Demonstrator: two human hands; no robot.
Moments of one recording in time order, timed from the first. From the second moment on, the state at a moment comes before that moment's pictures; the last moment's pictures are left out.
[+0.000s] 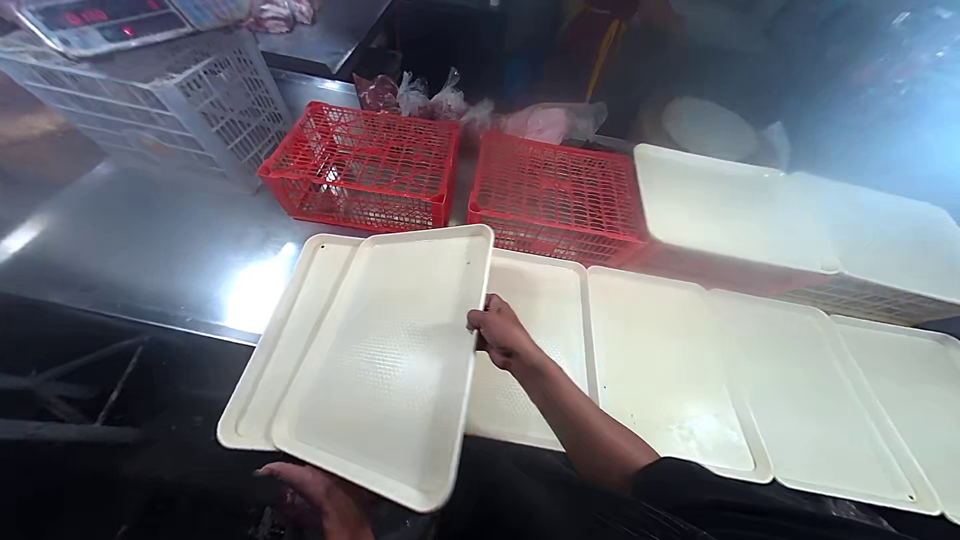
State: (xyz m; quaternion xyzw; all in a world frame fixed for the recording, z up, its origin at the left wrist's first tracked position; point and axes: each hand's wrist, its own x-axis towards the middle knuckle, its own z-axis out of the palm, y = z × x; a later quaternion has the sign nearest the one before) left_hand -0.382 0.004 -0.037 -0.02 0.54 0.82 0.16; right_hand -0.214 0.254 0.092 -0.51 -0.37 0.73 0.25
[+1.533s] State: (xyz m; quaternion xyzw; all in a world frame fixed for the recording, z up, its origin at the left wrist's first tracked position) left_hand -0.337 -0.016 -0.054 -0.17 0.67 0.71 0.15; right_hand -0.287 0.290 -0.018 -0.56 -0.72 0.41 -0.07
